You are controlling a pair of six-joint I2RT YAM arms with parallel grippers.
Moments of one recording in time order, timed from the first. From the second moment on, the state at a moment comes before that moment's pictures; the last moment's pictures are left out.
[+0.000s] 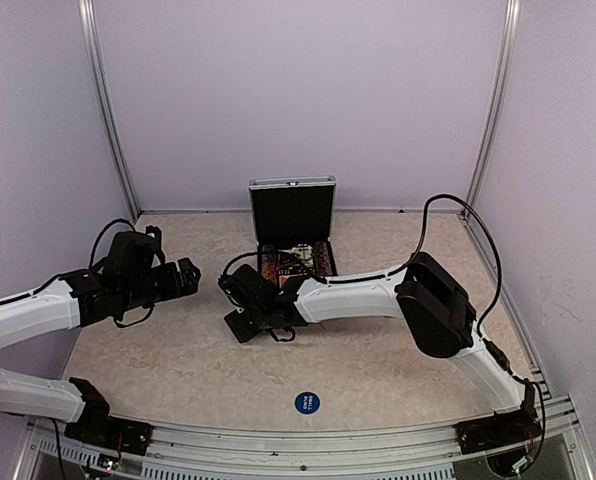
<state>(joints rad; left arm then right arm) -0.57 1.08 0.66 -0.23 -0.29 -0.61 1.12 2.46 1.93 -0.33 0.20 0.29</state>
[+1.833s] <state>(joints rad) -0.71 1.19 0.51 0.00 -0.10 -0.71 1.14 2.04 1.29 0.00 0.08 0.04</state>
